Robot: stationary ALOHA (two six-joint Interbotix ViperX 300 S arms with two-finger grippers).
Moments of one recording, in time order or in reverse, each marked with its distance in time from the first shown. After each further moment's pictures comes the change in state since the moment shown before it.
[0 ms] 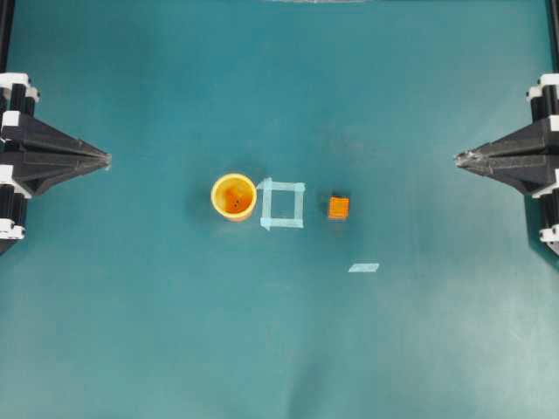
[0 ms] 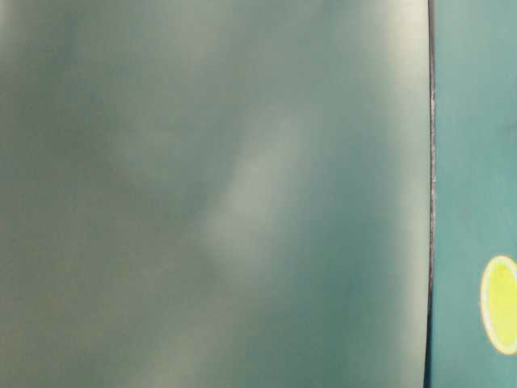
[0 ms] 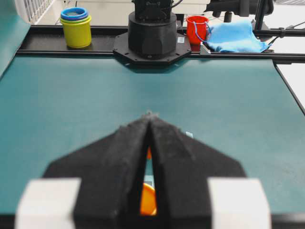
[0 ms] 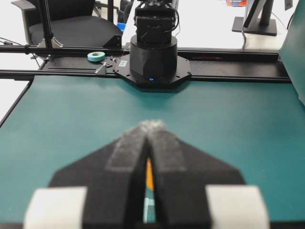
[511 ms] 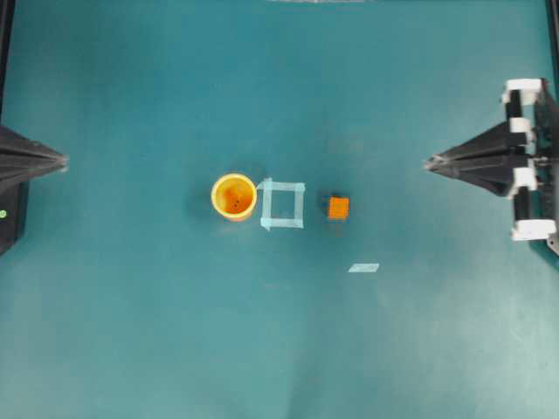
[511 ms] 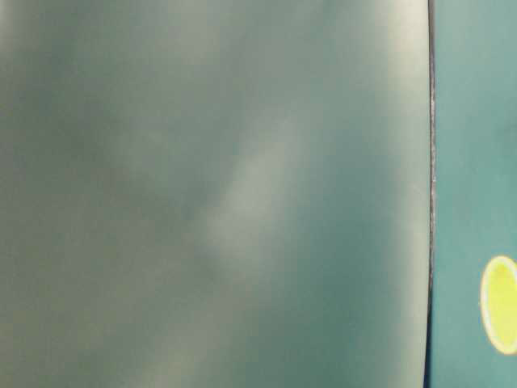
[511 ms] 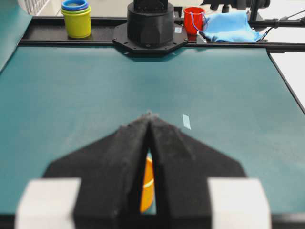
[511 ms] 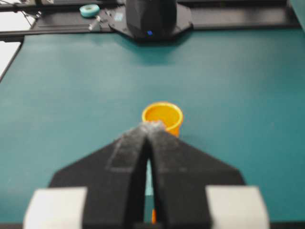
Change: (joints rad) left arm -0.005 -0.304 0.058 0.006 0.258 -0.009; right arm -0.029 0.152 -0.058 0.005 0.092 0.072
